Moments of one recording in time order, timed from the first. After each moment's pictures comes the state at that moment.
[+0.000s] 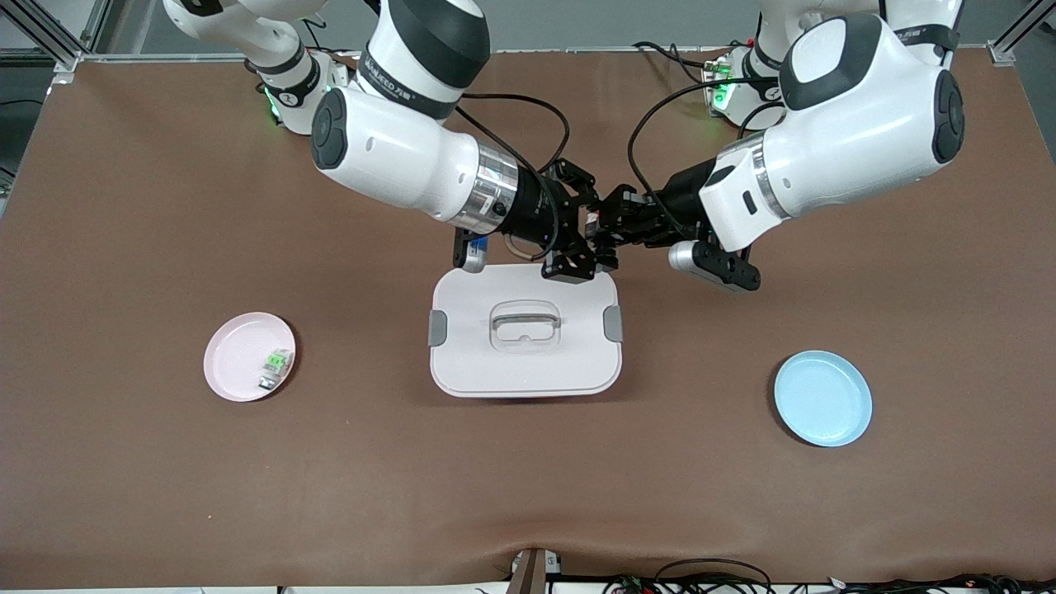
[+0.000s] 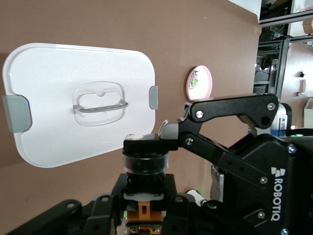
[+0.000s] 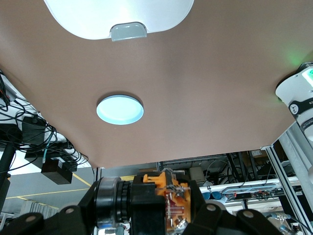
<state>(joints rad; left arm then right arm) -0.15 0.23 -0.33 -1.52 -0.67 1.95 -0.24 0.66 0.58 0.02 -1.08 0.77 2.13 2.07</state>
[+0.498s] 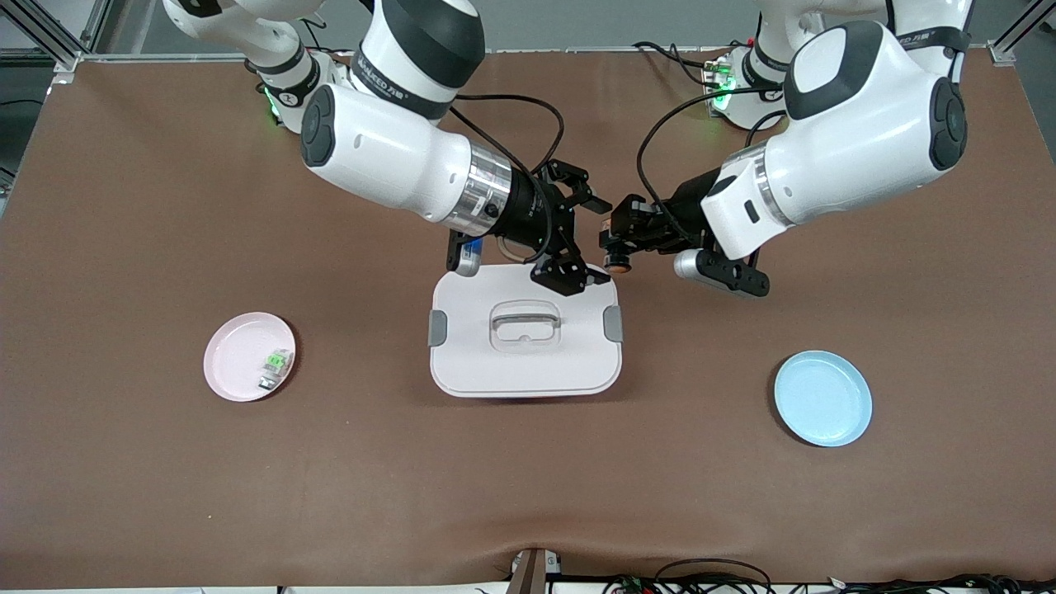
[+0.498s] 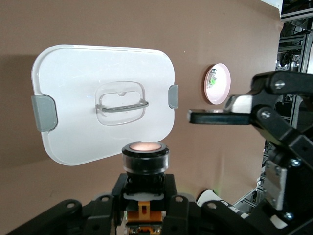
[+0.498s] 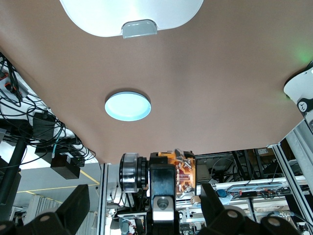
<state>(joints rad) -0.14 0.24 -0.33 -1.52 -0.61 1.92 -0.24 0.66 0.58 0.01 -1.06 0.77 2.14 2.07</state>
